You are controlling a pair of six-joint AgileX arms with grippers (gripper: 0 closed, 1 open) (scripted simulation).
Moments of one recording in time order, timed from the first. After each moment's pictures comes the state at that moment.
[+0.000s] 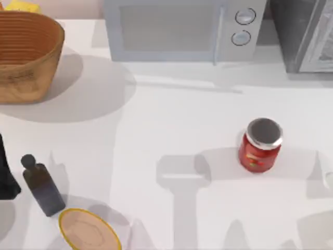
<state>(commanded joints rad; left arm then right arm) 0.00 0.00 0.00 0.00 0.00 0.00 0.00 0.00 0.00 0.00 0.00 0.00</state>
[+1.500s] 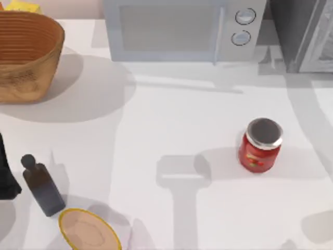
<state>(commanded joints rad) 0.00 0.00 0.00 0.00 0.00 0.00 0.17 1.25 1.64 -0.39 0.19 0.02</state>
